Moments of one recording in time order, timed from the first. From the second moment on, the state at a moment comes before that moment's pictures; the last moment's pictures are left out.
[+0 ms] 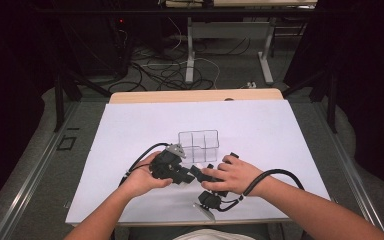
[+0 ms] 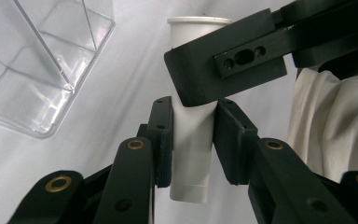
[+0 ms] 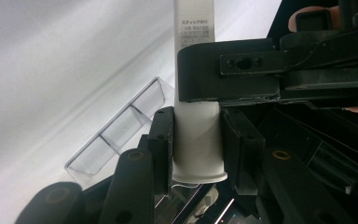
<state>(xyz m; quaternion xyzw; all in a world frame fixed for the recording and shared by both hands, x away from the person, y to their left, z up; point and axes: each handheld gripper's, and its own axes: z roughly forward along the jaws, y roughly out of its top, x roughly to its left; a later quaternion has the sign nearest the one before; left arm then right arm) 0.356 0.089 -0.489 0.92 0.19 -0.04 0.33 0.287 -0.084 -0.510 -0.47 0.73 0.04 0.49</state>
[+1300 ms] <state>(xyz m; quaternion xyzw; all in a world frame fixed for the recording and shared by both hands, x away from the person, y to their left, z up) 0.390 0.107 -0.458 0.82 0.31 0.07 0.48 0.319 -0.143 -0.491 -0.03 0.85 0.27 0.46</state>
